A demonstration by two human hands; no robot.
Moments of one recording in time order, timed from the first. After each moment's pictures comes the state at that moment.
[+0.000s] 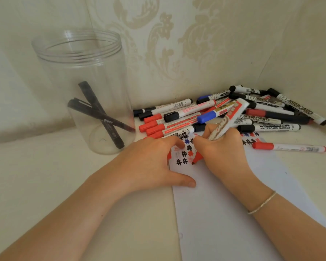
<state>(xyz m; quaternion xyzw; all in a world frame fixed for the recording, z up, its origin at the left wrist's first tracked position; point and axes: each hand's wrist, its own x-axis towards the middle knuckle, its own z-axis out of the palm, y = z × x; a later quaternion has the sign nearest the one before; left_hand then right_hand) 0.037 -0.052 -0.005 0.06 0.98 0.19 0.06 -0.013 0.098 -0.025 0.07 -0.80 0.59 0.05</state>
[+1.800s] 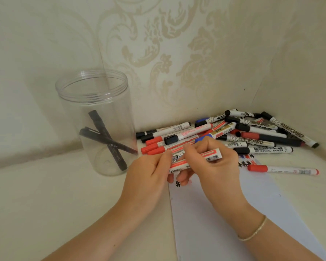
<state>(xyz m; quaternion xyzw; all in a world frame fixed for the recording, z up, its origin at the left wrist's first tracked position) 0.046 -0.042 -0.017 -0.03 0.84 0.51 -0.18 0.013 0.084 0.001 0.17 -0.63 0.76 0.02</state>
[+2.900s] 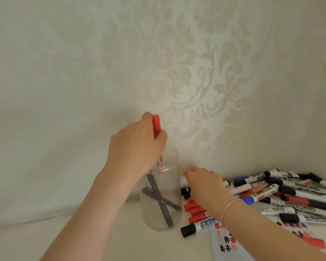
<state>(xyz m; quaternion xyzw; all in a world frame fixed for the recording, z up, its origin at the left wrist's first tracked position) 0.046 -0.117 0.159 -0.17 0.92 0.05 -0.34 -0.053 -0.002 0.045 0.36 -0.93 0.01 0.09</state>
